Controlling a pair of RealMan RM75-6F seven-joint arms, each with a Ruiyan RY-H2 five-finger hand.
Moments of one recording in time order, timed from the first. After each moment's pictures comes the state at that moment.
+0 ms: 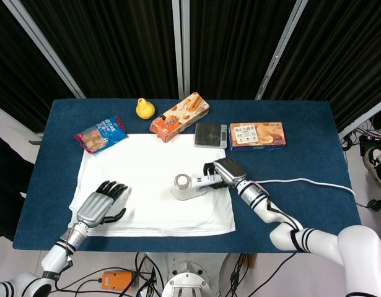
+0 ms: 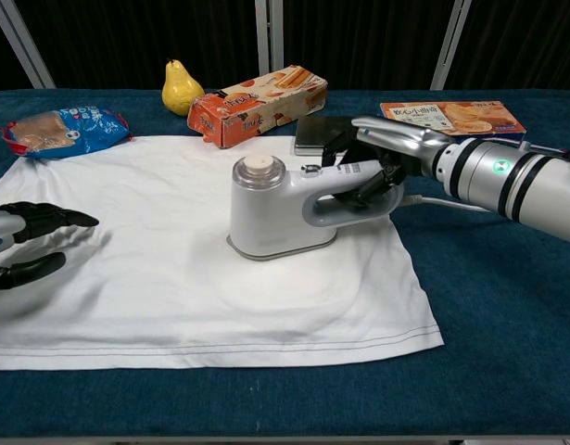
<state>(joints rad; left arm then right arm) -0.38 -1.45 0.07 -1.45 1.48 1.08 0.17 0.82 -1.71 0.11 -1.12 -1.44 0.88 0.42</state>
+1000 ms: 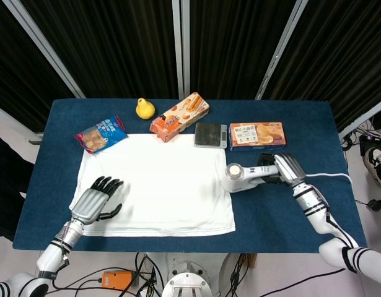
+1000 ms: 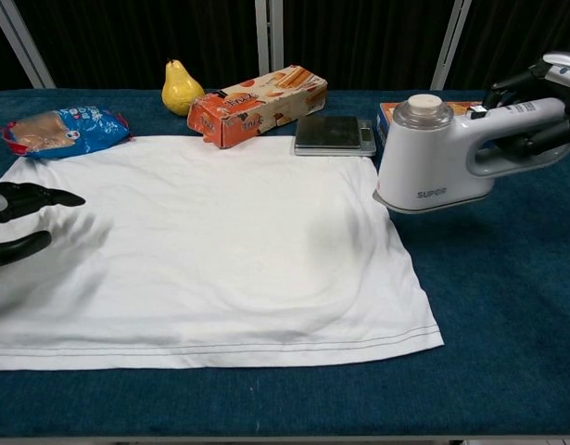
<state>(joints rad) -0.37 -1.42 0.05 -1.47 1.48 1.12 0.17 0.58 -1.46 0.05 -1.14 -1.51 1.18 0.64</state>
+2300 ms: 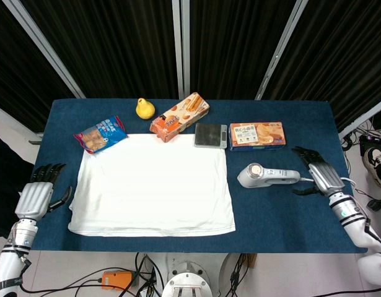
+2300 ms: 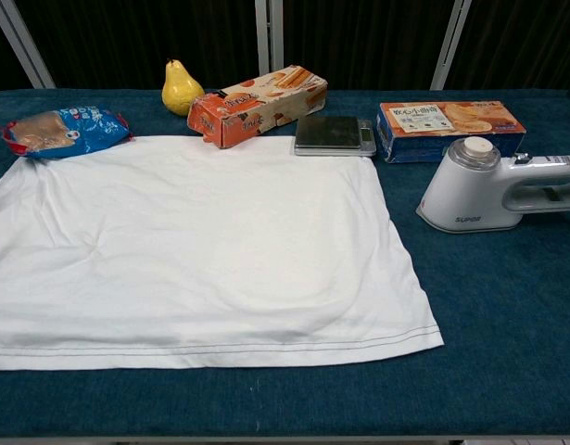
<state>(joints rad) -0.23 -1.22 -0.02 -1.54 1.33 1.29 0.05 0.47 -1.21 0.00 -1.27 -1.48 1.10 0.49</state>
